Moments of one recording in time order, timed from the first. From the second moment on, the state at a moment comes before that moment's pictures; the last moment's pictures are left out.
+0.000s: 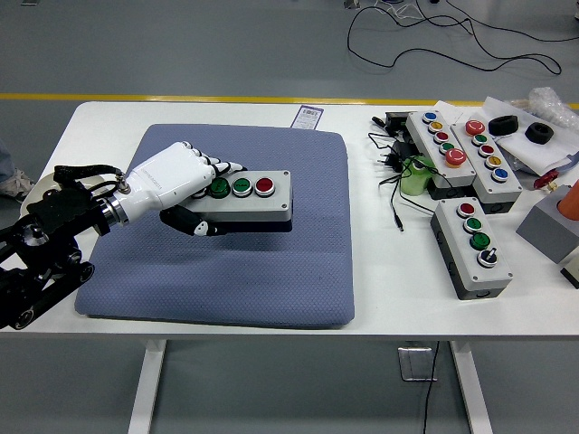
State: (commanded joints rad) left arm -0.80 0.47 -0.51 -0.97 2.08 0.40 -0.31; right arm 0.10 -0.01 1.63 0.18 -1.55 -0.15 -0.24
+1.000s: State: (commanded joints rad) left arm -0.78 0.46 -0.48 -0.82 2.22 0.43 -0.32; right arm 0.09 -0.01 1.63 0.18 -1.56 -0.15 -0.24
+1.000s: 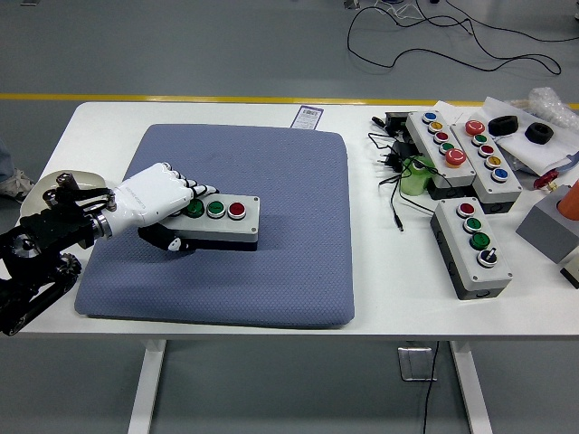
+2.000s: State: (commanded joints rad) left arm -0.69 0.50 -0.73 -1.07 2.22 0.05 -0.25; right arm 0.09 -0.01 1.65 0.18 -1.58 -0.15 -0.24
